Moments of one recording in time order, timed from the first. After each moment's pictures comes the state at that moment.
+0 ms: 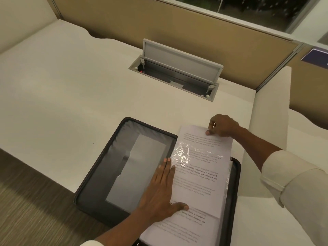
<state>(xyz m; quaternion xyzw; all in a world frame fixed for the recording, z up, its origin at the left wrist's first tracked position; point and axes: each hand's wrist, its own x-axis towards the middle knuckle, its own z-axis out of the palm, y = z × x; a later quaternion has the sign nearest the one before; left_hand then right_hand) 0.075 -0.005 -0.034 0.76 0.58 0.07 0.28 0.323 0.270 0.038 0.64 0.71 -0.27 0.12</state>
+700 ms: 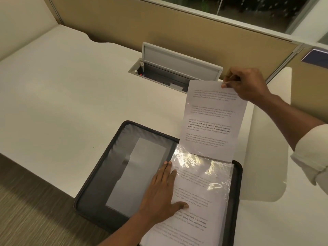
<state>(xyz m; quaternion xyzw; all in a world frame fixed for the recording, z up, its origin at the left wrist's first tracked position) 0.076 0.007 -0.022 0.75 0.59 0.05 0.31 0.346 0.334 0.156 0.55 0.80 -0.10 -0.21</state>
